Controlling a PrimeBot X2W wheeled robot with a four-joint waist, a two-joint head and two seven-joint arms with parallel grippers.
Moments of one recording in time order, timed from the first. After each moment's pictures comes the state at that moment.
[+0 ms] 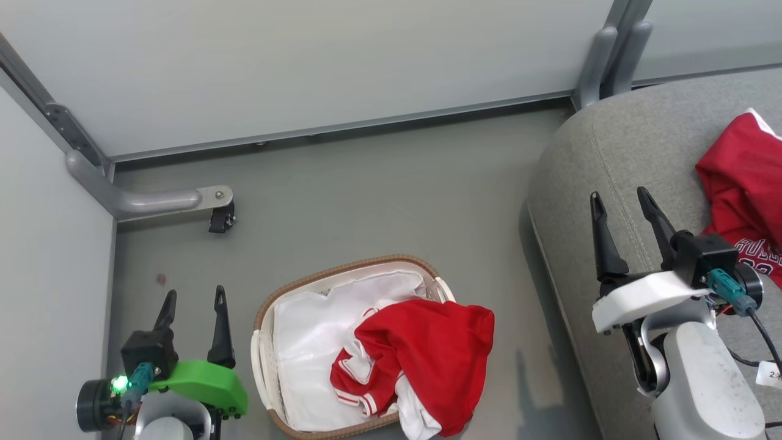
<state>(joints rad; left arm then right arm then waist) -0.17 0.06 -0.02 0.48 -0.15 -0.07 -0.26 -0.32 -0.05 -0.04 0.34 0.11 0.13 -0.26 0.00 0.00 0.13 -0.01</state>
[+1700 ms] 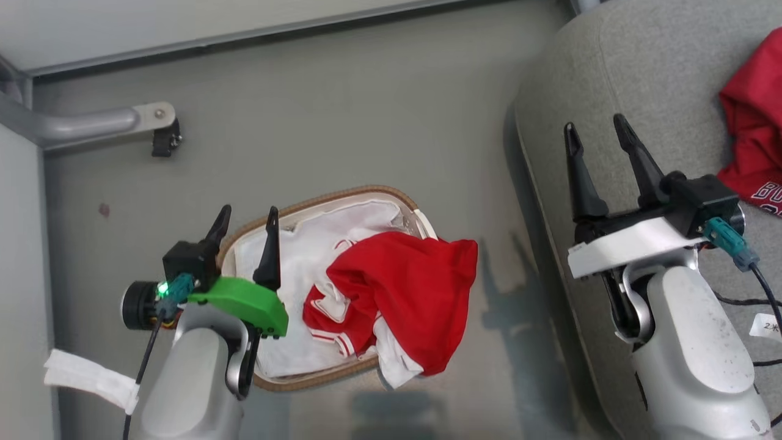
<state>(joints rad) -0.42 0.05 -0.17 0.60 -0.22 -0.13 -0.26 -0.43 -0.05 0.06 0.25 0.20 0.13 -0.26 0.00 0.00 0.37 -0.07</state>
